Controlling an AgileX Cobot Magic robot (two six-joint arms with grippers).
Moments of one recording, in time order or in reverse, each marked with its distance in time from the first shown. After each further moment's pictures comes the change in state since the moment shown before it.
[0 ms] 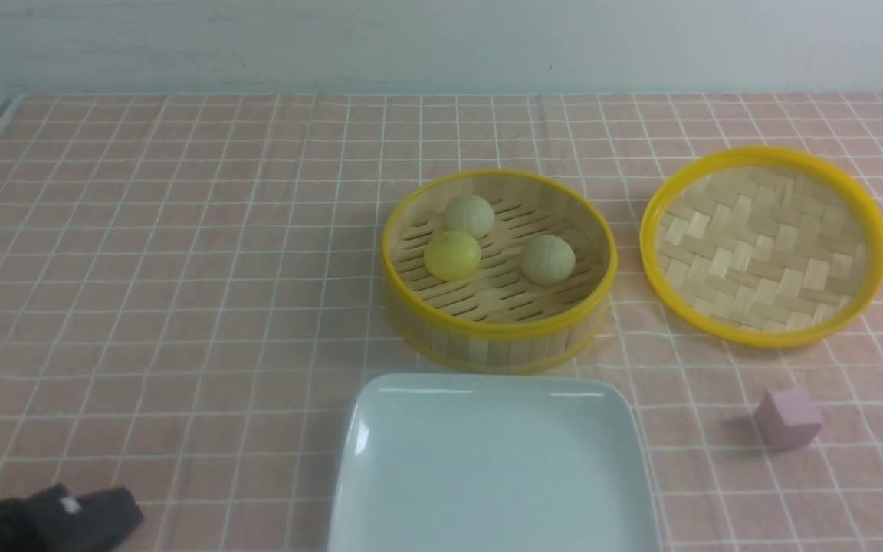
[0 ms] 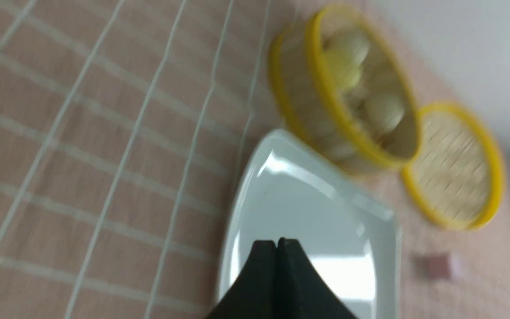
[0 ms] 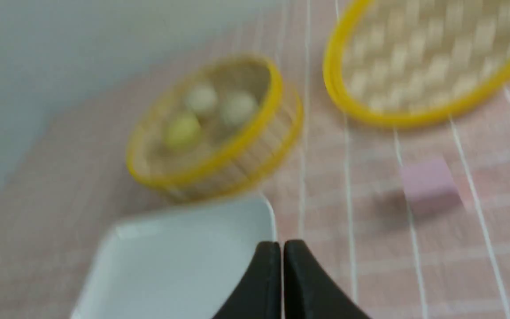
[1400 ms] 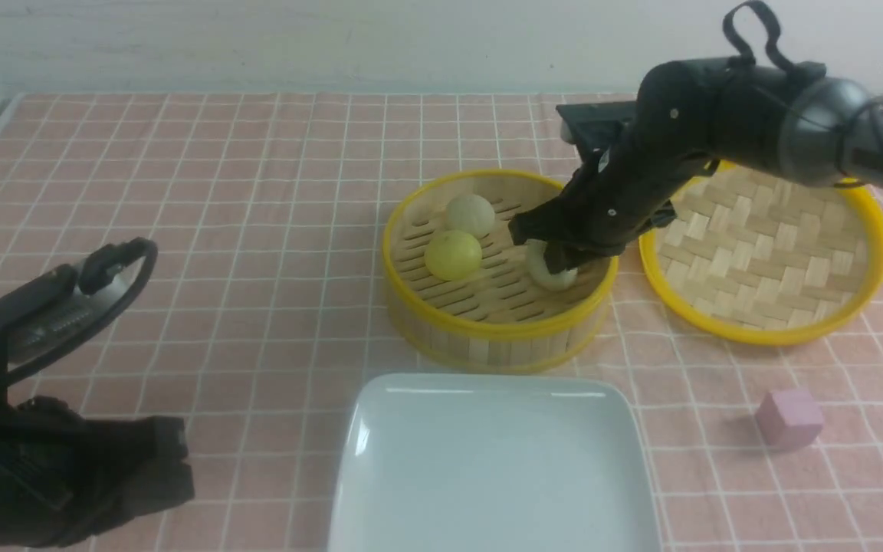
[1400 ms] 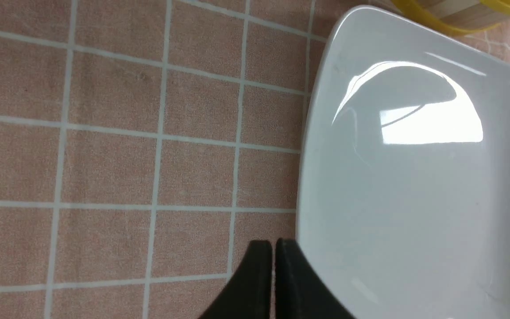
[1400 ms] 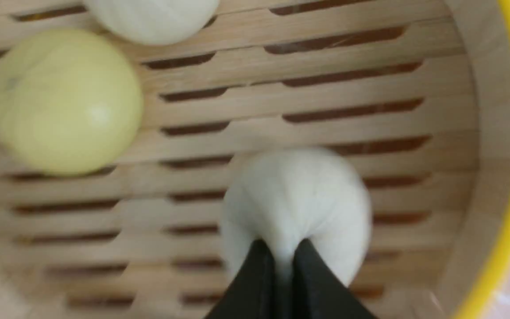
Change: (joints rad) right arm 0.308 1.581 -1.277 -0.274 0.130 -0.030; left arm 0.000 0.488 -0.206 0.001 0.071 0.359
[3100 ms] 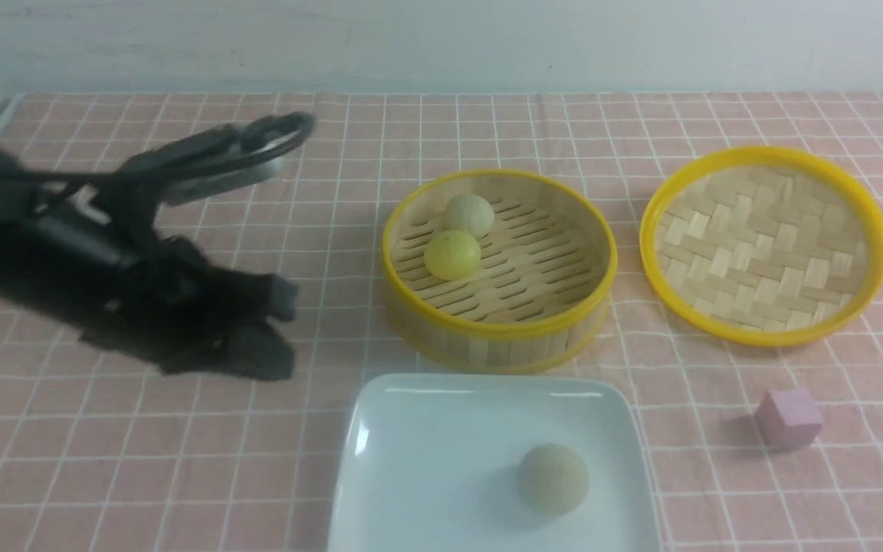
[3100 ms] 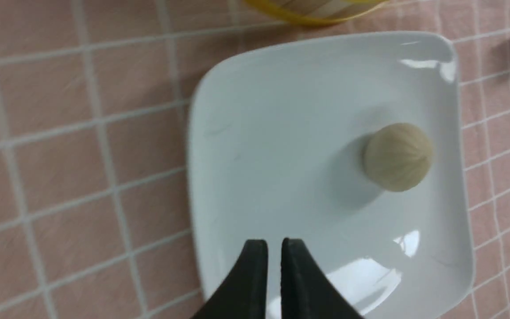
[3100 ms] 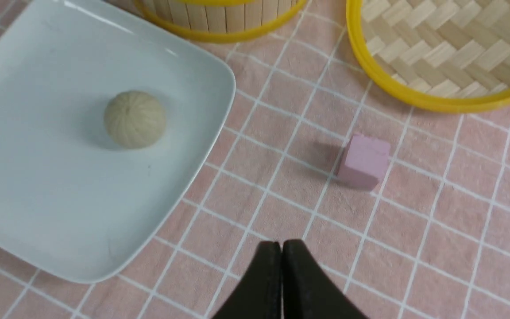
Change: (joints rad) right arm 0.328 -1.476 0.931 -0.422 0.207 0.262; left arm -0.207 0.464 -0.532 0.046 0.181 0.098
